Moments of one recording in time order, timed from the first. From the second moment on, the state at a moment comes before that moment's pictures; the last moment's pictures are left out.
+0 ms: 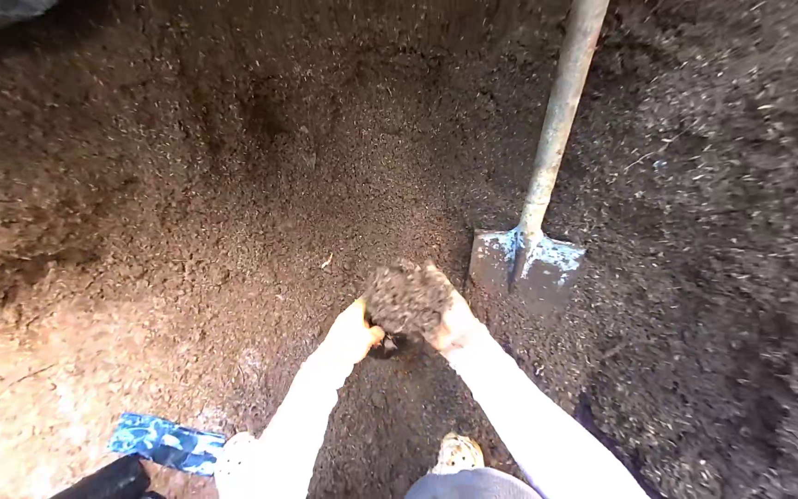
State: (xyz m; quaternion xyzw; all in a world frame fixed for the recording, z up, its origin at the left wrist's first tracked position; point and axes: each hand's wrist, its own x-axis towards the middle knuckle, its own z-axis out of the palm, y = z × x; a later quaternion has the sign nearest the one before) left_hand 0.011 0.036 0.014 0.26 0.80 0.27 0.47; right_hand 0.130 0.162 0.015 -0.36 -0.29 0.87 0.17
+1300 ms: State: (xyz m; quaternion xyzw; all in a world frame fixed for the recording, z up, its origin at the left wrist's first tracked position) left_hand 0.007 0.010 -0.005 0.36 0.80 0.24 0.42; right_hand 0.143 0.256 -0.126 -0.30 -0.84 0.45 0.08
